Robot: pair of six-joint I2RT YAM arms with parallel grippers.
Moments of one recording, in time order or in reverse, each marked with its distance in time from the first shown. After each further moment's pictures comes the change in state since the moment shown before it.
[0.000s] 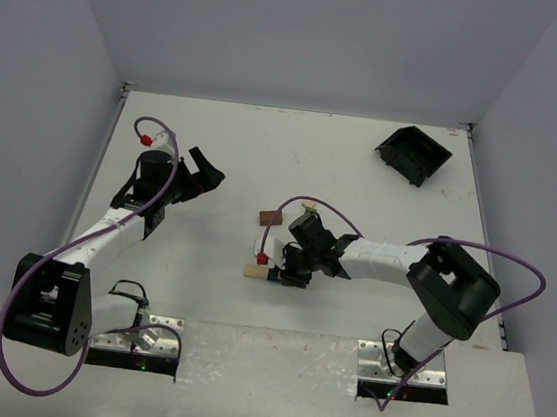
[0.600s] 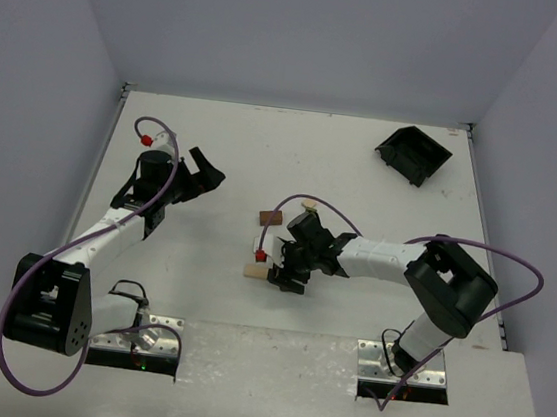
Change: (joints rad) left arm 0.000 0.001 0.000 0.000 0.007 0.000; right arm 0.000 0.016 0.019 -0.009 0.003 0.032
